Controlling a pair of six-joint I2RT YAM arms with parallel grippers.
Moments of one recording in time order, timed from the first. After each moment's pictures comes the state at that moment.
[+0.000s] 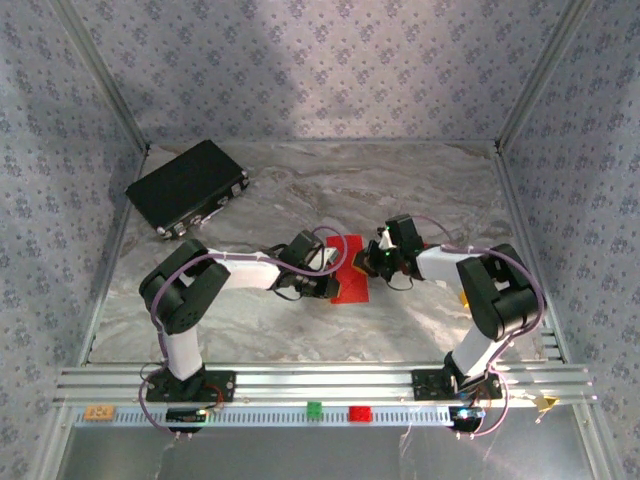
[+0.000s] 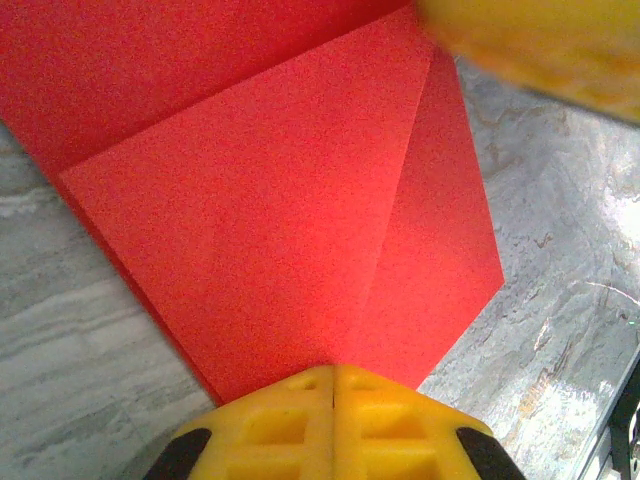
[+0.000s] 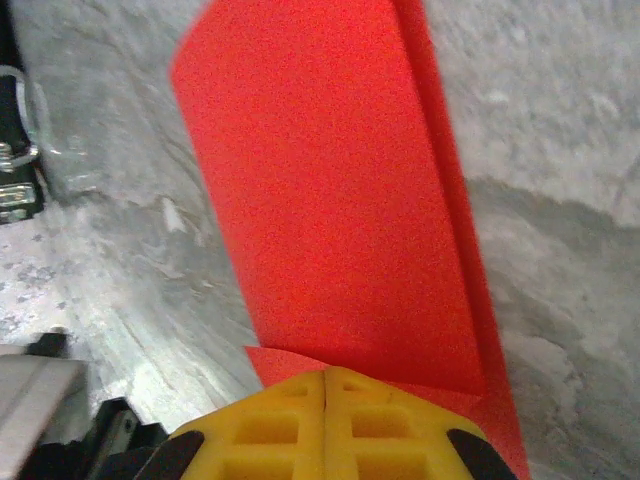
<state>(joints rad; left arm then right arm) -0.82 1.83 0.90 -0.05 0.46 -0.62 0.39 1.66 0.70 0.05 -0.55 0.91</state>
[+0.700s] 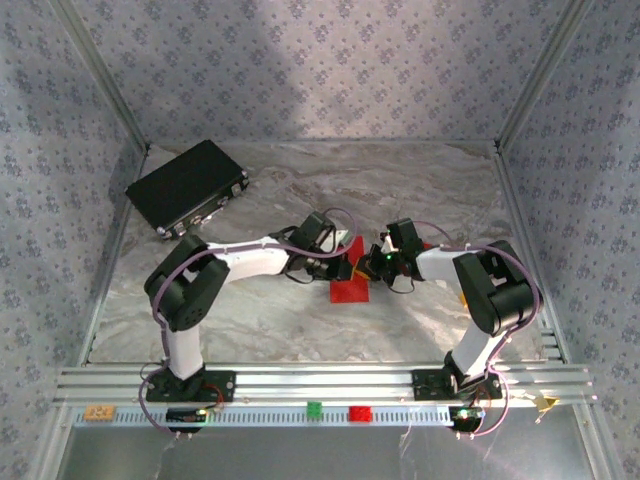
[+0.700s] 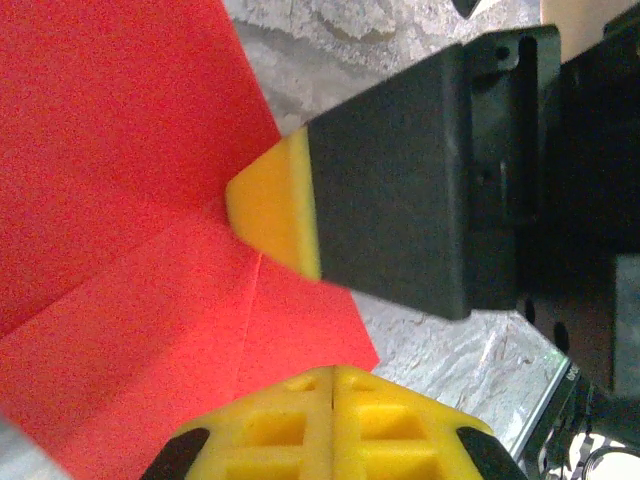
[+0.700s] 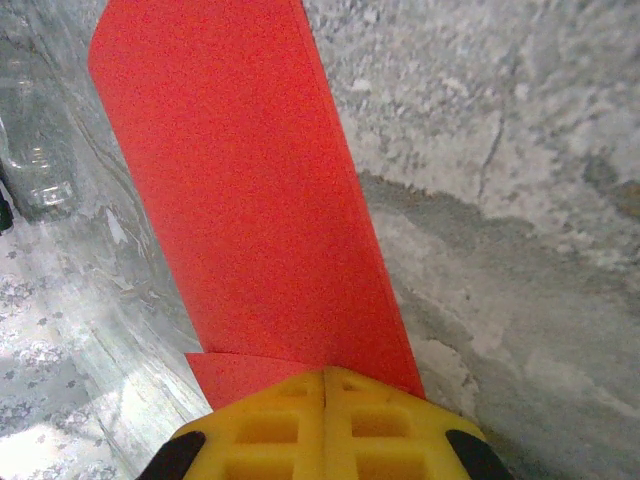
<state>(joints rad) -0.82 1.88 1.12 -0.16 0.49 -0.64 0.37 1.69 0.68 0.05 -0.54 0.92</state>
